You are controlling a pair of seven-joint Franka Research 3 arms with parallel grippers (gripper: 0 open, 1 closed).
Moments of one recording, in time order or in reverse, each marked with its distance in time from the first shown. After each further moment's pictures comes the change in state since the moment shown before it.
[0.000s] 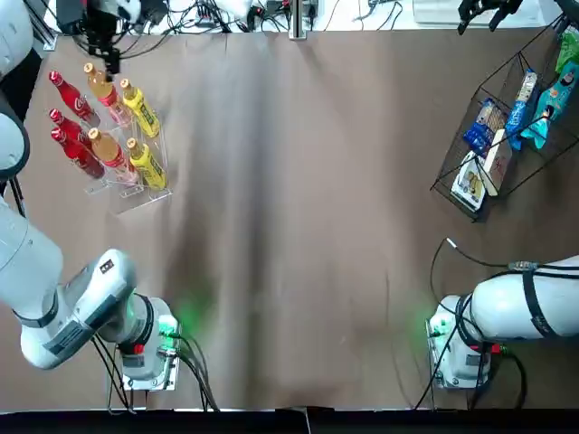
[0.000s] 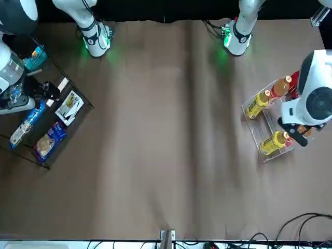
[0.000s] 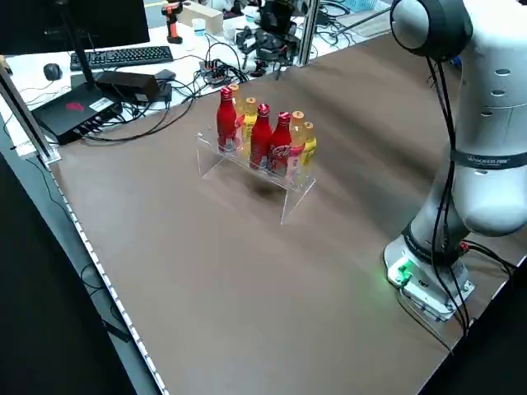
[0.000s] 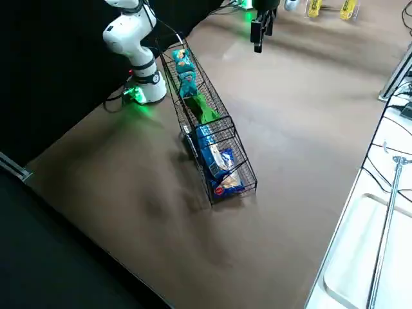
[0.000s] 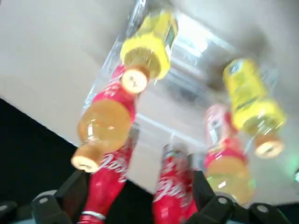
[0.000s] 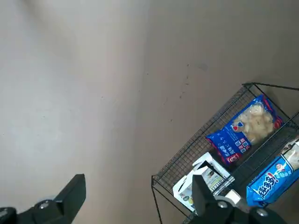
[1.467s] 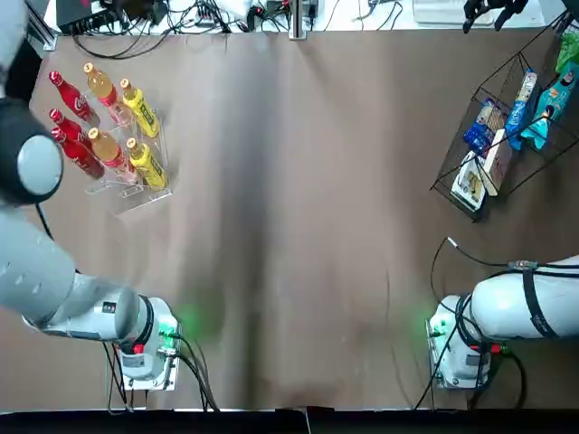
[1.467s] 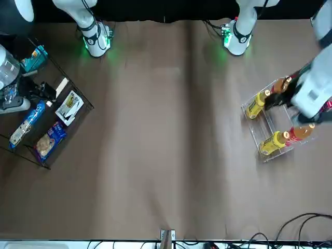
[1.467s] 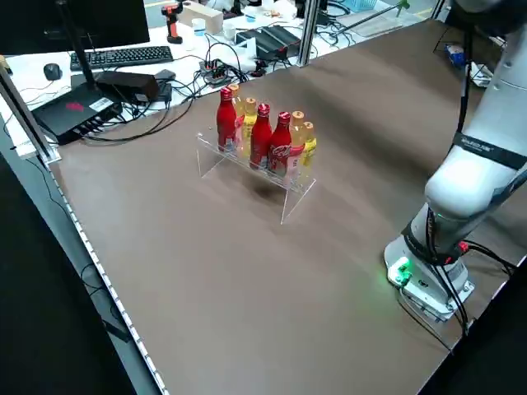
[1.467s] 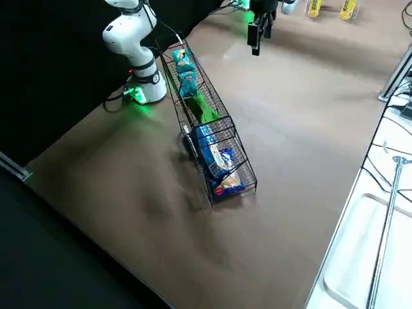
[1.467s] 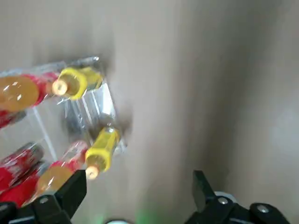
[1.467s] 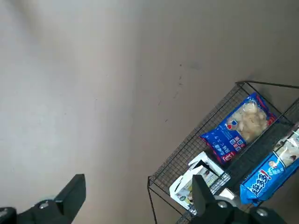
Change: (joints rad) left arm -0.797 -0.226 0.893 0.212 -0.794 0.025 -0.686; right arm -0.024 0.000 -0.004 0.001 0.000 0.005 0.000
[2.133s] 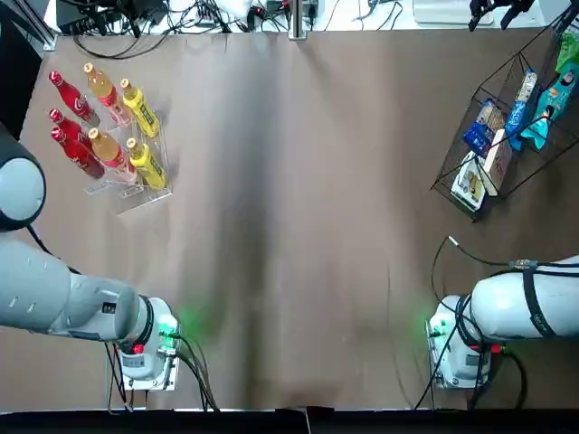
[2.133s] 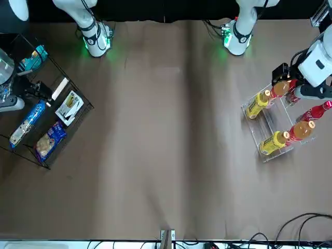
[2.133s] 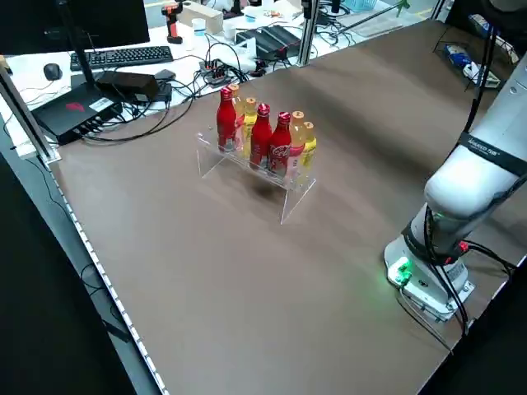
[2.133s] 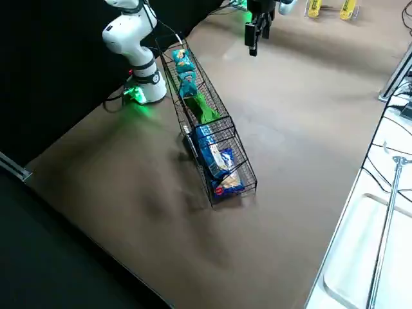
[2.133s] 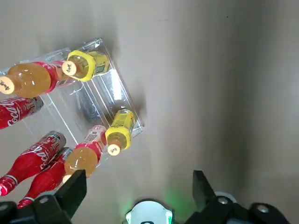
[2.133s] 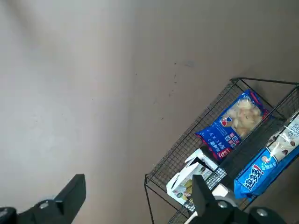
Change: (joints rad) left arm -0.003 -0.117 0.018 -0.101 0.038 -0.074 0.183; right arm -0.018 0.000 -0.003 0.014 -0.002 -0.019 -0.001
